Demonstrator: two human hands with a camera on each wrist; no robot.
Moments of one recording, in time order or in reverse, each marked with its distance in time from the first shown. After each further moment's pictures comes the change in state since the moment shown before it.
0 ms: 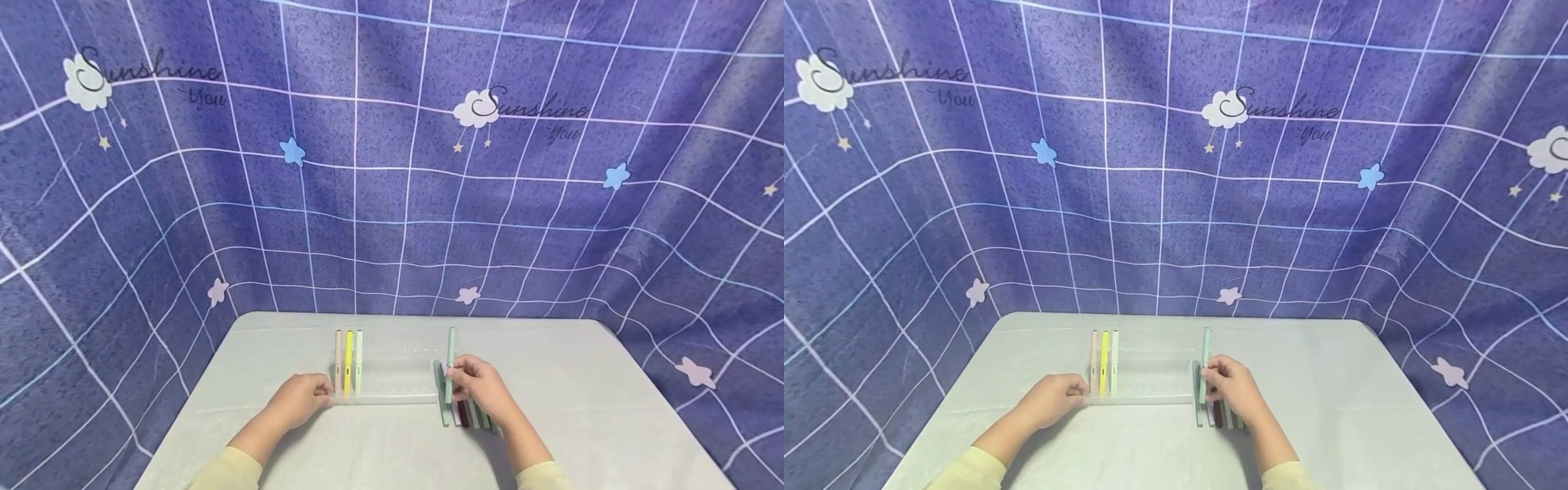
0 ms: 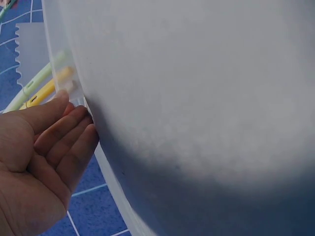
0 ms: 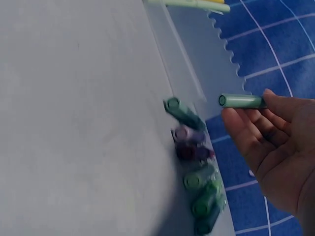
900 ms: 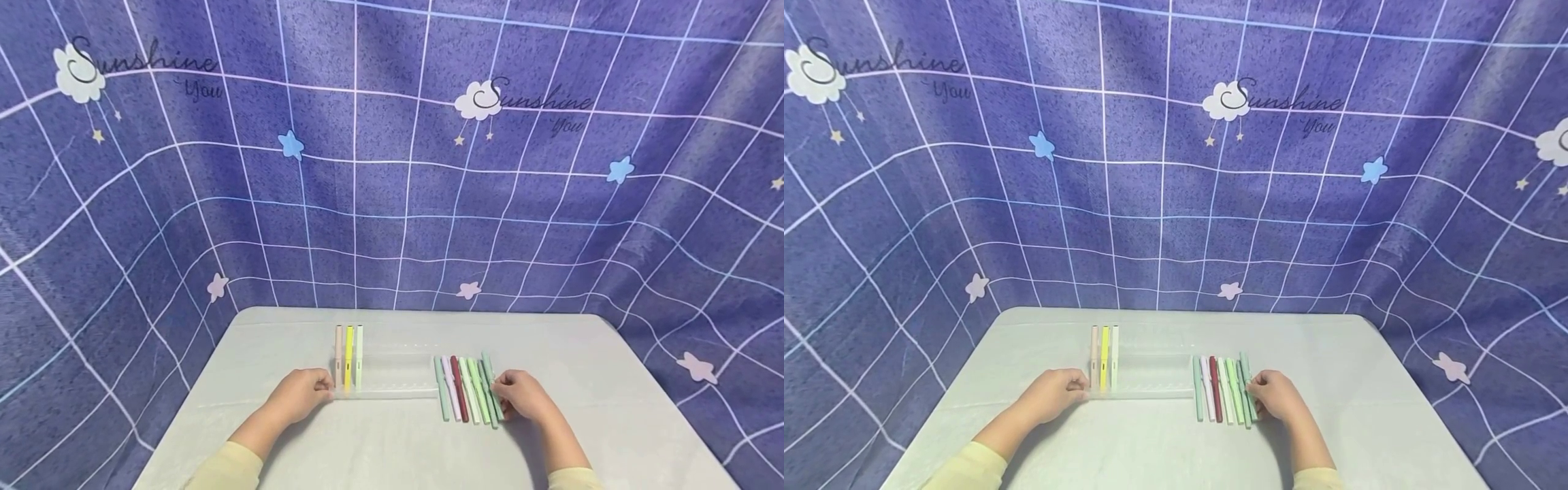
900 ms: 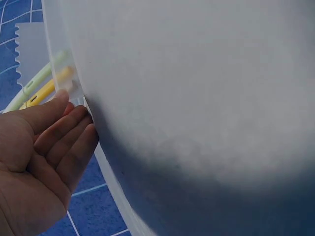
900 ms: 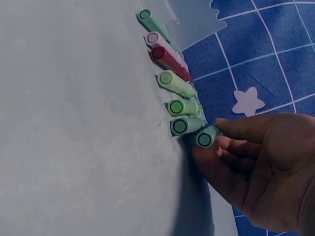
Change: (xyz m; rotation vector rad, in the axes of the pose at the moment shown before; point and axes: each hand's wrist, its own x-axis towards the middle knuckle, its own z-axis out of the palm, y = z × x) left_hand 0.004 -0.004 0.003 0.011 -0.018 -0.031; right_hand -0.027 0.022 -0.060 -0.386 0.119 0.241
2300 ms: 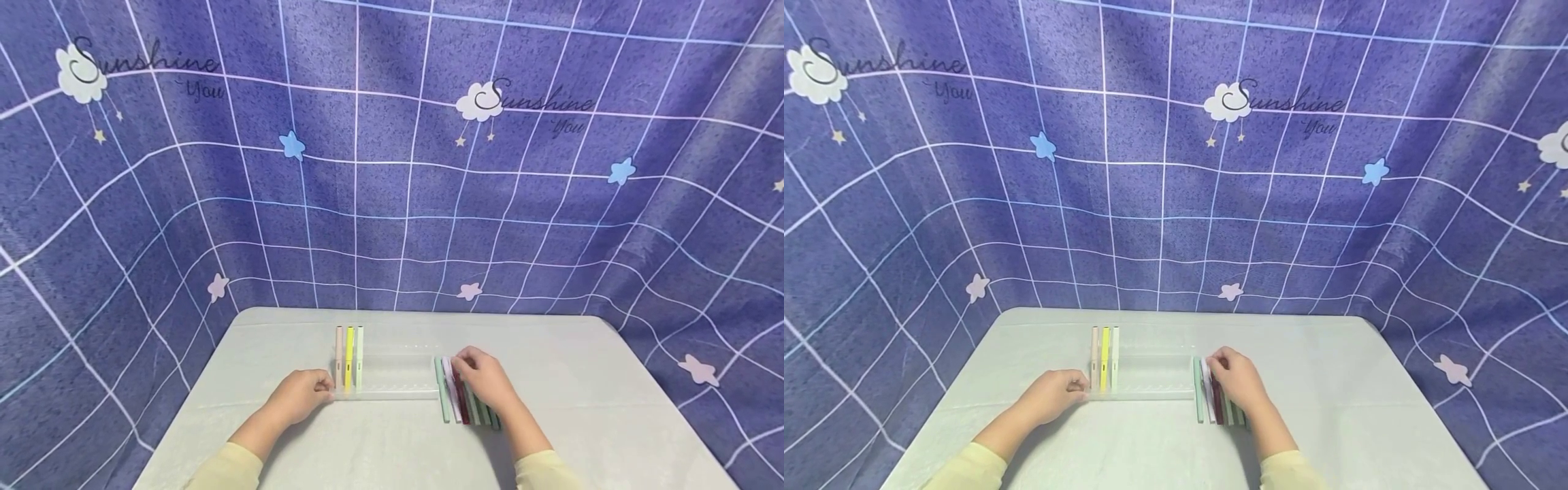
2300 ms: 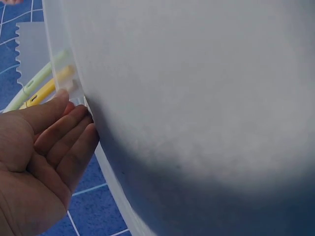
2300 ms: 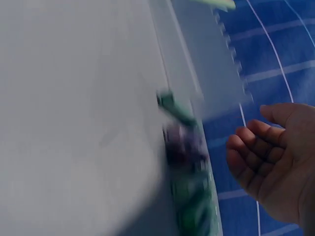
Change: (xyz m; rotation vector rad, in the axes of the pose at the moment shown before) left_hand 0.000 0.001 -0.001 -0.020 0.005 0.009; right_hand 0.022 -0.055 0.044 -0.121 0.139 -0.273
